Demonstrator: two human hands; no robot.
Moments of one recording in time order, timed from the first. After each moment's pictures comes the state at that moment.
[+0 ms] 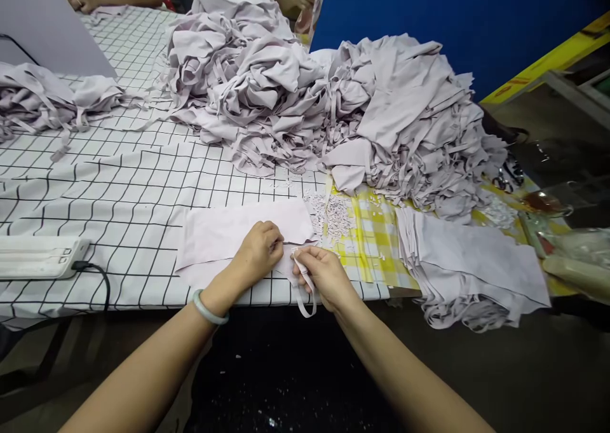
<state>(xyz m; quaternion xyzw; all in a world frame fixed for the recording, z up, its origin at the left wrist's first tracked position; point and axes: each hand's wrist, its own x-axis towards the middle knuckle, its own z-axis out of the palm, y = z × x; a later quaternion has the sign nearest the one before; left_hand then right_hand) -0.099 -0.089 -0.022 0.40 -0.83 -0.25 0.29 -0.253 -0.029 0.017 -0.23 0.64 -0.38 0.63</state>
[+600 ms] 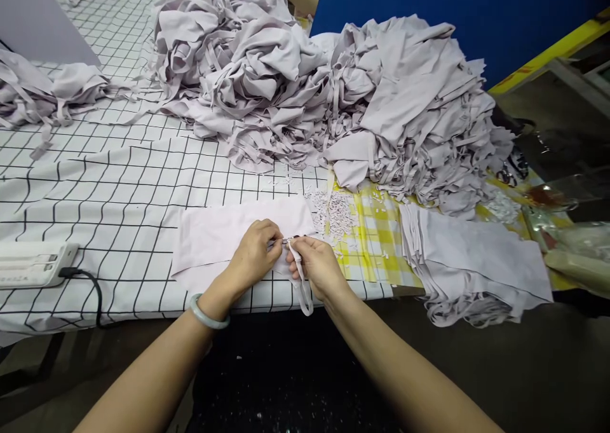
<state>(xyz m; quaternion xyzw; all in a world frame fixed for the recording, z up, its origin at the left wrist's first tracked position) -0.100 -0.090 -0.014 0.44 -0.79 -0.33 0.29 -0.238 -0.048 0.012 -0.17 0.65 -0.40 0.62</state>
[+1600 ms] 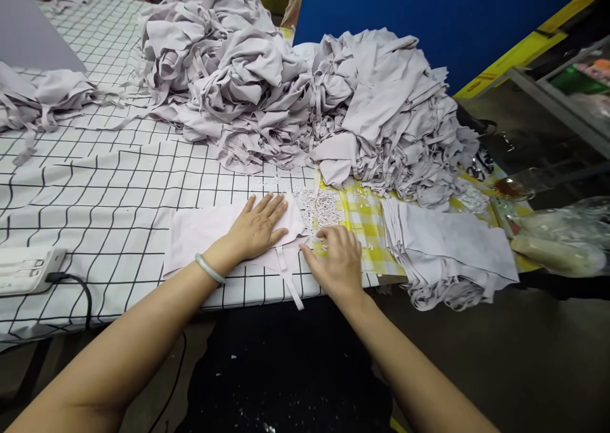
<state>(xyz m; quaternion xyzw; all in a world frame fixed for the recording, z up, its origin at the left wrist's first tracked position) -0.111 -0.133 -0.027 0.36 -0.92 -0.13 0.07 -0.291 -0.012 0.004 -0.64 0.72 -0.26 0.01</state>
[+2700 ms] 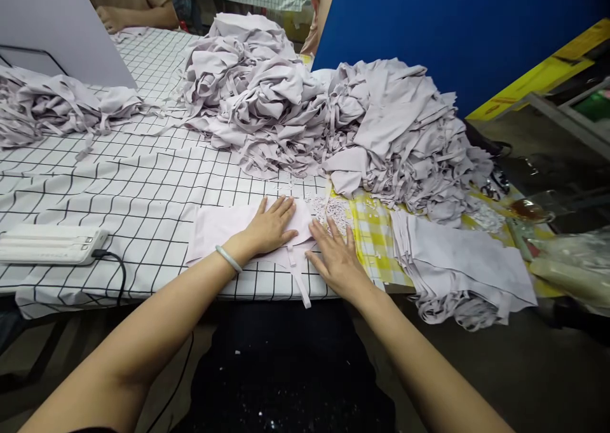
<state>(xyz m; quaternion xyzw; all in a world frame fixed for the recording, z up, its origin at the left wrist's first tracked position) -0.110 -0.125 -0.005 0.38 -0.91 -0.16 0.06 -0.310 -0.019 -0.010 -0.79 0.60 -0.11 0.06</state>
